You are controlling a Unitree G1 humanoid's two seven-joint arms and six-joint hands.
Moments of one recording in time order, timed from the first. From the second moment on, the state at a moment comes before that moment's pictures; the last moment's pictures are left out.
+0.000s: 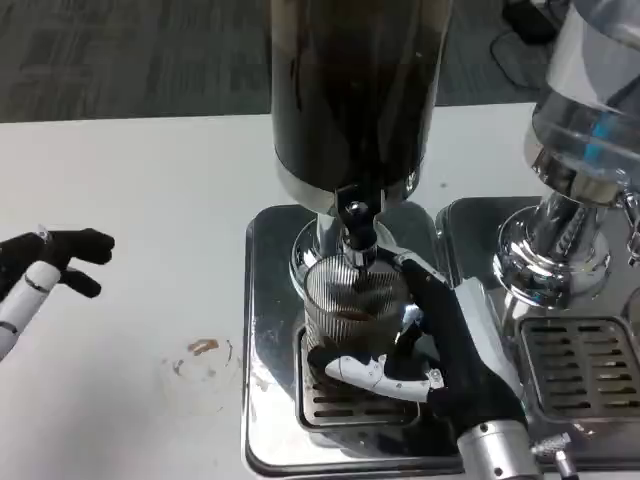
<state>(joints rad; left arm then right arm) 0.17 0.54 0.31 0.22 -0.08 -0.53 -0.39 0.12 -0.01 0.31 0.11 -0.49 -0.21 -0.26</state>
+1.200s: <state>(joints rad) 0.05 0.70 0.18 0.42 0.07 -0.75 -0.43 0.32 -0.08 0.30 -0.13 -0.58 -0.21 -0.29</state>
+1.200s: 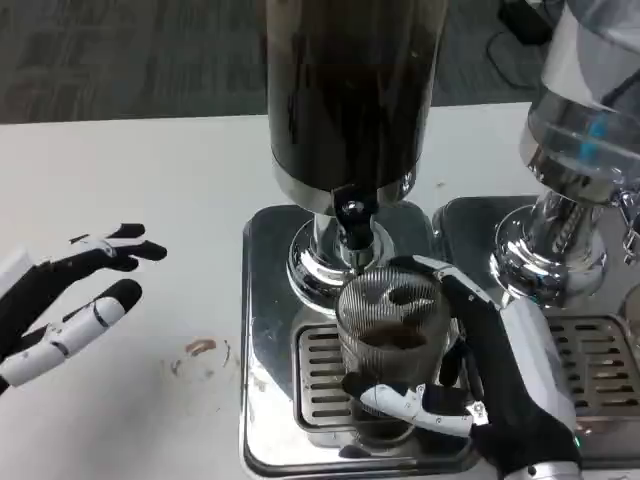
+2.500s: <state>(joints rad) 0.09 0.69 0.10 0.24 0.41 -0.84 -0.15 0.58 -0.16 0.15 -0.57 -0.46 -0.19 -0.09</state>
